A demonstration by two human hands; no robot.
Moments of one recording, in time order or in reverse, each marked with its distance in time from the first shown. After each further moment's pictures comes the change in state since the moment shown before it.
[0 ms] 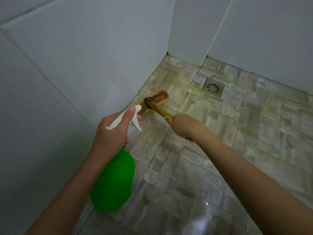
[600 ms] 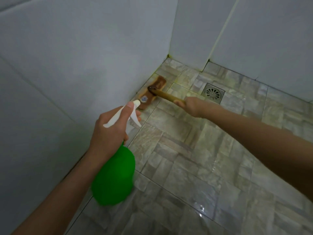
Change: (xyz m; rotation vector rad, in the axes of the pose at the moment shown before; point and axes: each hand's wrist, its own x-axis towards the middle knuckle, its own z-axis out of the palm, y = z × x) left_hand 0.008 0.014 0.026 -0.073 0.061 0.066; right_hand 0.101 0.073 -0.051 -0.296 0.120 -0.237
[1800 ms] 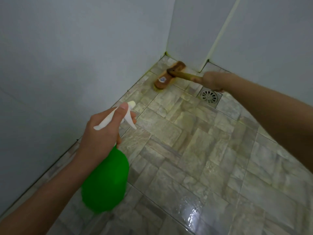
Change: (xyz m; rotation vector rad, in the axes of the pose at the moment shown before) left_hand 0.000 0.004 0.036 -0.004 0.025 -0.028; right_hand 0.041 0.078 -0.081 -0.061 -0.023 0.120
